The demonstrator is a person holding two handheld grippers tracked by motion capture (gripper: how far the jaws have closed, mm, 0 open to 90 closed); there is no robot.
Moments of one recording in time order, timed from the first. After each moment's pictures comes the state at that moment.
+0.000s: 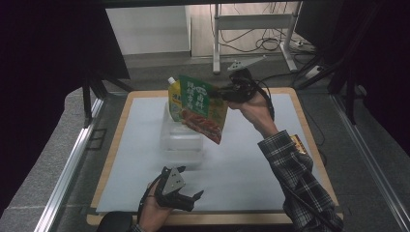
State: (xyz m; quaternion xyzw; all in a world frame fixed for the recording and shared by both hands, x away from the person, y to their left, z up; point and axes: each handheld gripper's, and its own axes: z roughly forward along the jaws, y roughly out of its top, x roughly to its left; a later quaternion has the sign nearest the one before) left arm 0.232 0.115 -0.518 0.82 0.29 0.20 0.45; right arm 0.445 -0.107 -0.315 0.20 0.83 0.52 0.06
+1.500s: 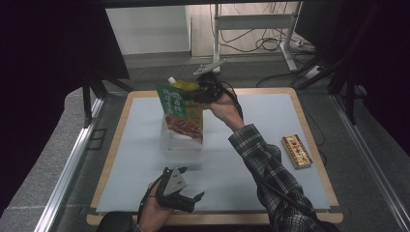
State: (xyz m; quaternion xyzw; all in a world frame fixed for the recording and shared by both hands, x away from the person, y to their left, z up) left arm 0.231 0.113 -0.519 0.83 0.28 0.20 0.45; right arm 0.474 -0.027 -0.352 0.18 0.85 0.49 0.05
